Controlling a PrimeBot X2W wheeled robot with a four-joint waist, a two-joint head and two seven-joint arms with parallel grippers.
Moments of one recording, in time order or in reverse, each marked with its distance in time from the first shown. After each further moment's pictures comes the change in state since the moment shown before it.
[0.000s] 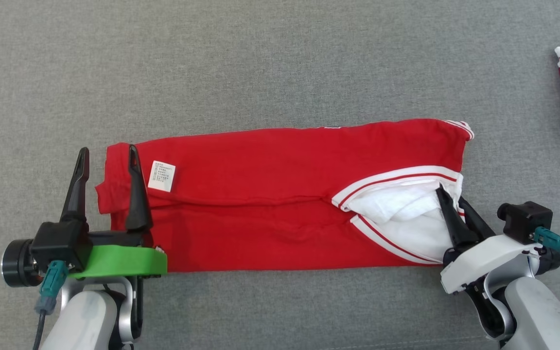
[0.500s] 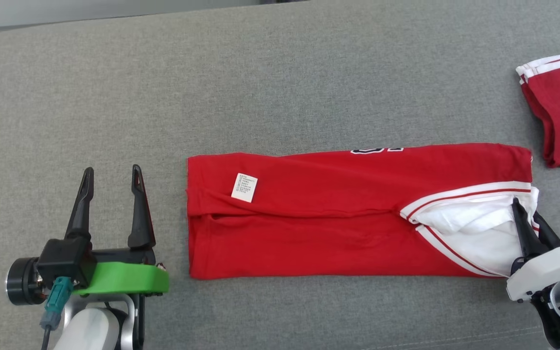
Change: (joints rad) left arm 0.057 0.001 0.001 -0.003 0.006 0.000 -0.003; right arm 0.083 -0.099 -0.182 0.028 0.006 0.001 -0.002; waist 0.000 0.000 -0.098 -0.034
